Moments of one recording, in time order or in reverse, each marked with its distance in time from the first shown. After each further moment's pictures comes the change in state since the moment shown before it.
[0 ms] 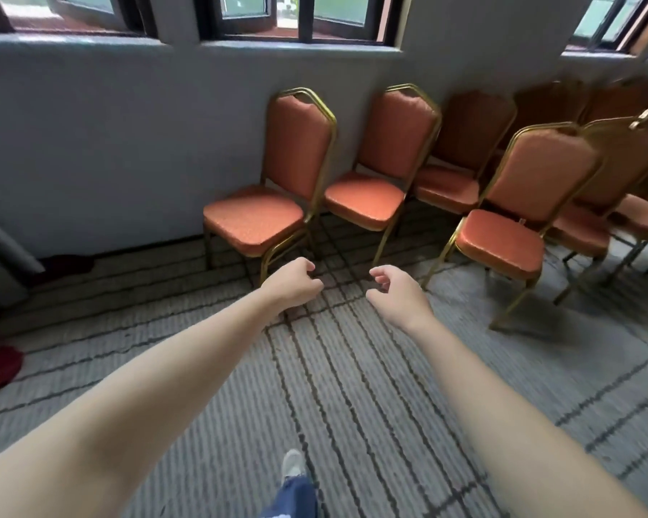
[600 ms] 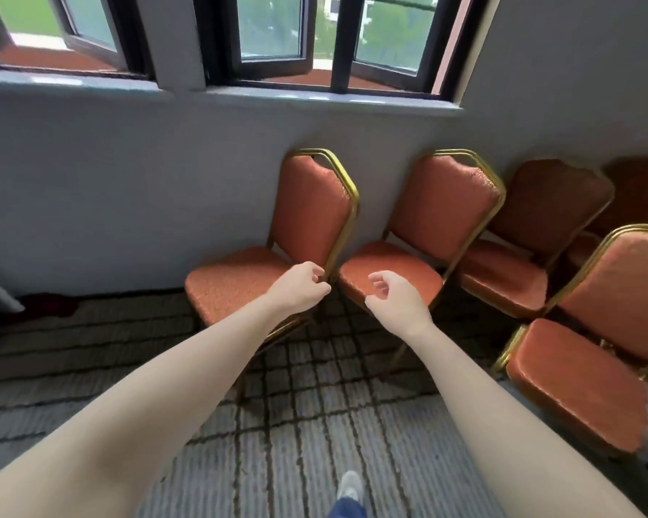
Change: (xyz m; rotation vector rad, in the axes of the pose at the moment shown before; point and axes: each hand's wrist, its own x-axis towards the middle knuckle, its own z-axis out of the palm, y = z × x) left_hand 0.415 0.103 -0.096 -0.099 0.182 -0.075; right_hand 0.473 -0.033 -0.068 -0.059 -0.096 -0.219
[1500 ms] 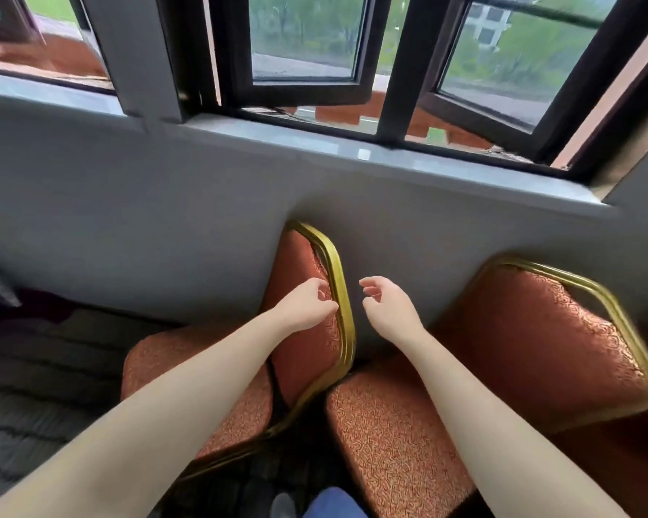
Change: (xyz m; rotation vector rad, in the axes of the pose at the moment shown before) left_hand 0.490 0.076 -0.039 -0.197 0.147 -0.266; right_hand 0.567 0.021 -0.040 0.005 -0.245 -0.224
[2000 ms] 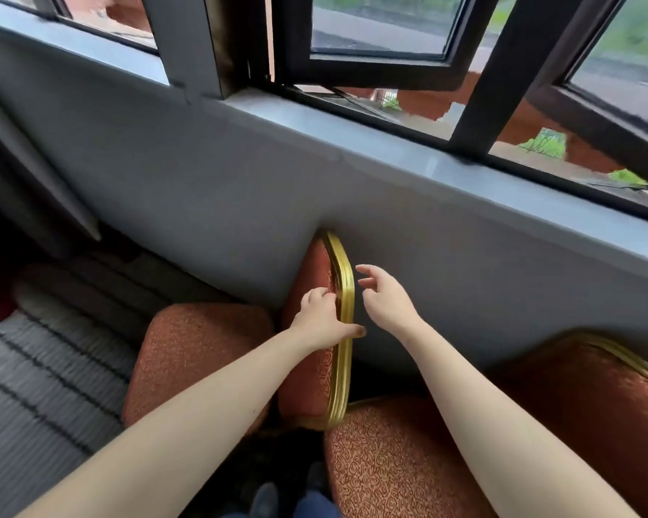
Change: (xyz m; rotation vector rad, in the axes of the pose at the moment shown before) left_hand 0.107 0.011 0.026 0.123 0.150 -0.281; right_hand 0.167 -0.001 0.011 0.029 -0.330 -0.145
